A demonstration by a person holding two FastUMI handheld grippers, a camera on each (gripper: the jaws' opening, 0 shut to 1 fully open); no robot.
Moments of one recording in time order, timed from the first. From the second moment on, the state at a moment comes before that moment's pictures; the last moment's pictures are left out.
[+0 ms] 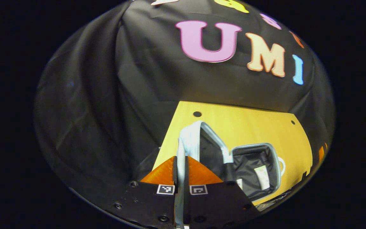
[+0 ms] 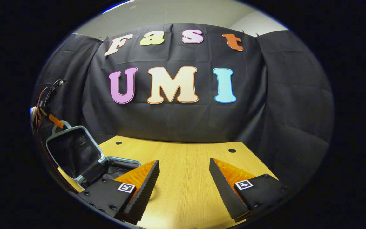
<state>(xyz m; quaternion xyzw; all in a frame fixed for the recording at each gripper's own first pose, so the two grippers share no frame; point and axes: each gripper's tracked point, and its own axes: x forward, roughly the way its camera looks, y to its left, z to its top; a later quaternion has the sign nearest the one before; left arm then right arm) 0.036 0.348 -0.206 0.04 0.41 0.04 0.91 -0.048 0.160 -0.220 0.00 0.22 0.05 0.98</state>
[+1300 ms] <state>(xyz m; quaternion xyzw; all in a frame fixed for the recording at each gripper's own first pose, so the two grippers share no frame) 0.010 -0.025 -0.314 0.03 0.39 -0.13 0.91 -0.039 0.006 -0.189 0.04 0.19 0.04 0.98</state>
